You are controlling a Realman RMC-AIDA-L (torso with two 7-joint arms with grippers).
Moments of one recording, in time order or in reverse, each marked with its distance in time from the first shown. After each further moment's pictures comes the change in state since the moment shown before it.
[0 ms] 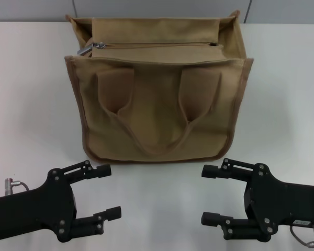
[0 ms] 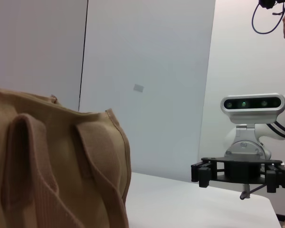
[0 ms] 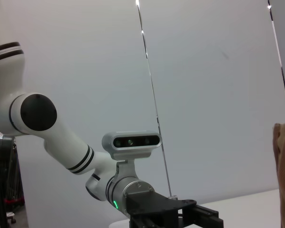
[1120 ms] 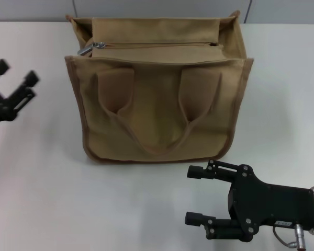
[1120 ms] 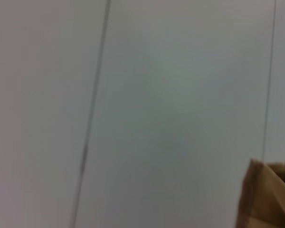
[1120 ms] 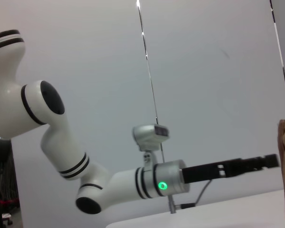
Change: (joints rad) left arm -0.097 -0.014 -0.649 -0.155 -0.054 -0.298 0.057; right arm 0.042 0.002 0.001 0.115 0.001 0.066 -0.076
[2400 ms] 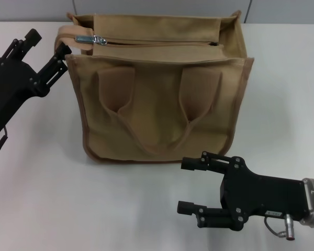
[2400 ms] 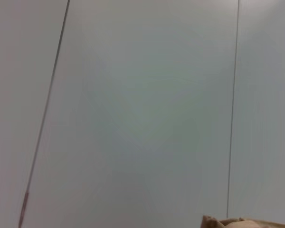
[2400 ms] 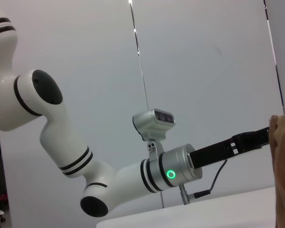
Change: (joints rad) left arm -0.076 -0.002 0.095 -0.142 -0.157 0.039 0.093; right arm 0.035 0.002 0.013 0.028 0.006 0.049 -0.002
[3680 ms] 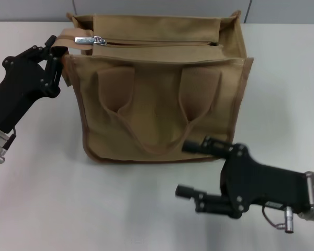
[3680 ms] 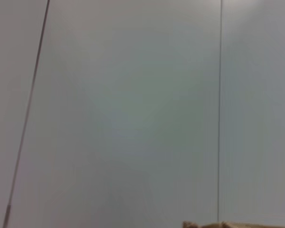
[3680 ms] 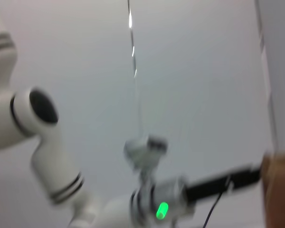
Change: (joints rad) left arm -0.015 -0.002 -0.001 -0.042 0.009 0.008 0.082; right arm 0.011 0.000 0.022 0.041 0.047 -0.027 -0.073
